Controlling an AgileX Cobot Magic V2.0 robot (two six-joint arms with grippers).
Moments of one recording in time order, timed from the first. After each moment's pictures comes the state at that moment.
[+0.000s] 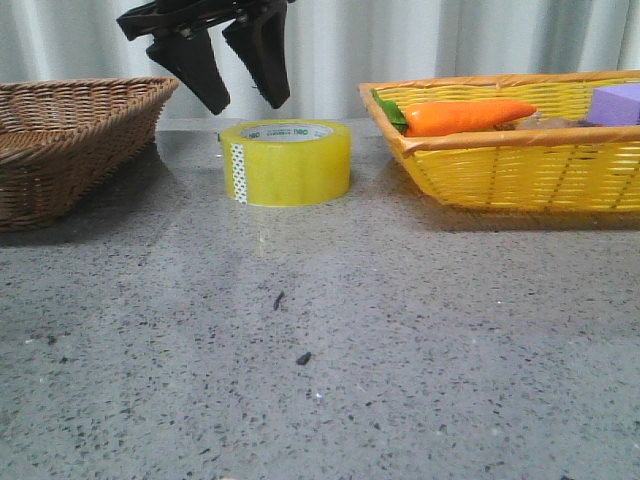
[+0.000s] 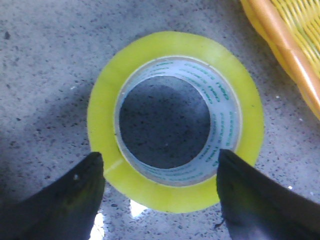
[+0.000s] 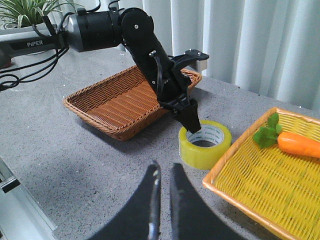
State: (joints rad) left arm -0.48 1.97 -1.91 -0.21 1.16 0.07; right arm 0.55 0.51 -1.01 0.20 0.77 -0.14
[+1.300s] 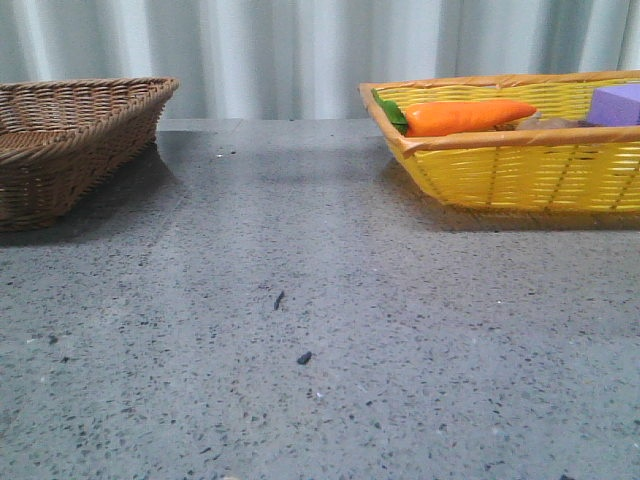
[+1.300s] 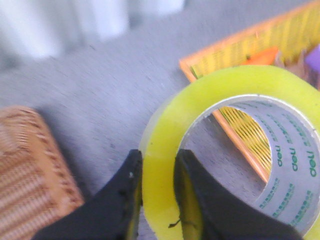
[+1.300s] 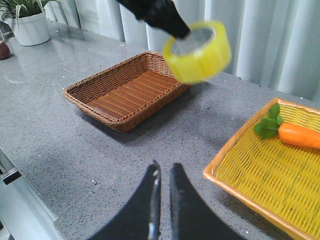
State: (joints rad) left arm -0.37 1.75 -2.10 -0.20 1.15 0.10; right arm 0.55 0.51 -1.01 0.19 0.79 -0.13
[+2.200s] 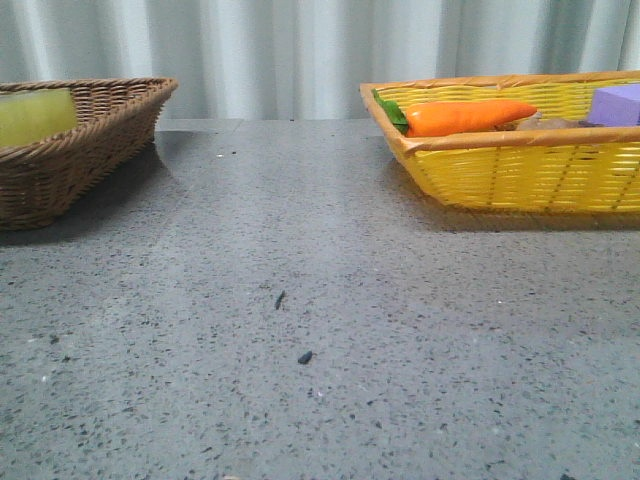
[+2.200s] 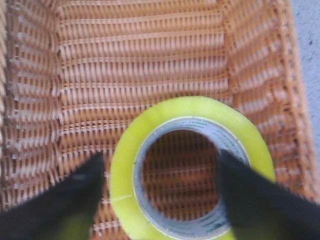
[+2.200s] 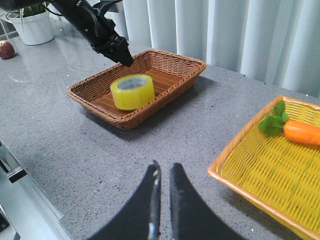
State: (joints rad) left arm -0.02 1.66 -1.63 -0.14 1.07 0.05; right arm 0.55 0.51 -1.01 0.21 0.80 -0.13
